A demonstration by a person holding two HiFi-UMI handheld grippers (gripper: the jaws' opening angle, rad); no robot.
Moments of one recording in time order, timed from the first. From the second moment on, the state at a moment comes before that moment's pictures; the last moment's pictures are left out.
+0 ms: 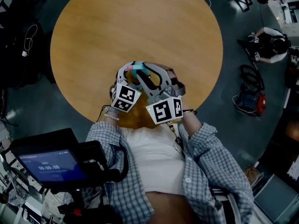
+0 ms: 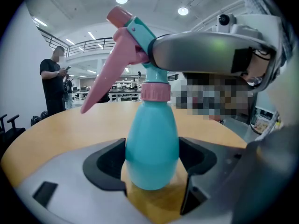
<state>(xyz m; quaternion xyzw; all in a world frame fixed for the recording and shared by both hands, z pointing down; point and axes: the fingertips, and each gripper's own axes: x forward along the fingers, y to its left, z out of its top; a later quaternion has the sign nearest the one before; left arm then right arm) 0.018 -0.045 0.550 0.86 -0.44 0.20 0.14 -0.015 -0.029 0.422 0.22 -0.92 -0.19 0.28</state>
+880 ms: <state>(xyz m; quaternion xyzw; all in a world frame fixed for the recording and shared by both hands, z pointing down) 0.017 -0.038 0.548 0.87 -0.43 0.20 0.14 -0.007 -0.027 0.460 -0.04 -0.97 0.04 0.22</state>
